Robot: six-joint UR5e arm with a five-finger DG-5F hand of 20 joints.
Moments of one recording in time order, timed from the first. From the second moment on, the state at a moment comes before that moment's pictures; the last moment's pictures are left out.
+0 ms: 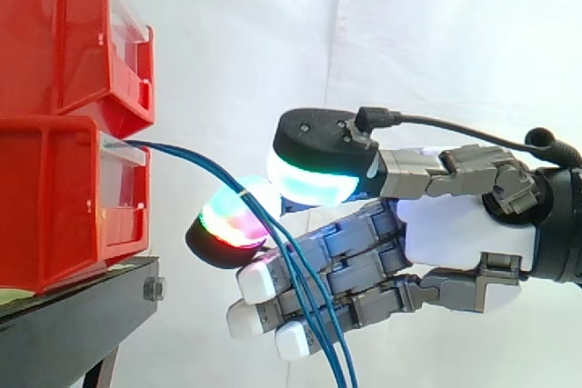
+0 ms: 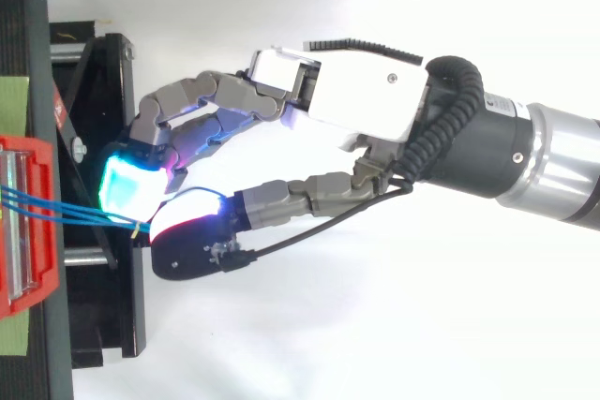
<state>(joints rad) 0.16 -2.33 -1.24 -2.59 -1.16 -0.24</state>
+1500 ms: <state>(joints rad) 0.16 -2.38 -1.24 -2.45 -1.15 -0.28</state>
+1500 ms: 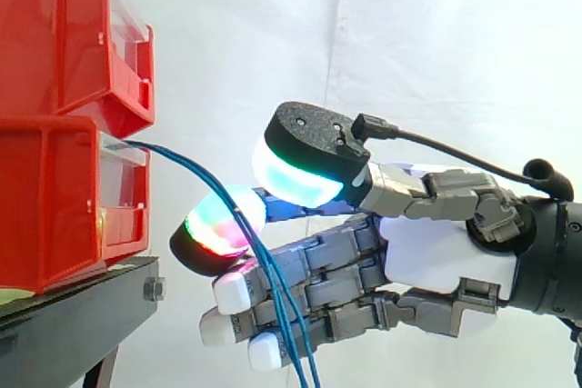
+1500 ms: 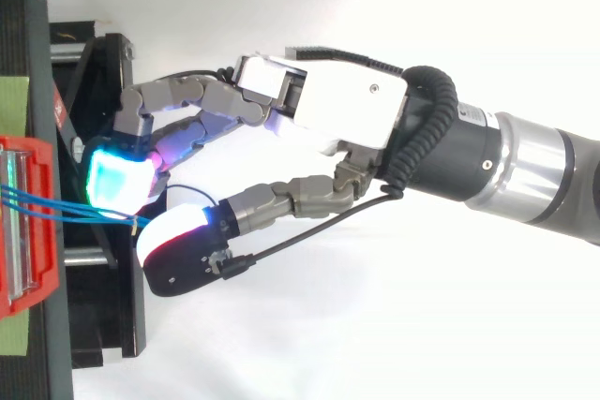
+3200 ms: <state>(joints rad) 0.17 -2.39 -1.26 -2.40 -1.15 -0.32</state>
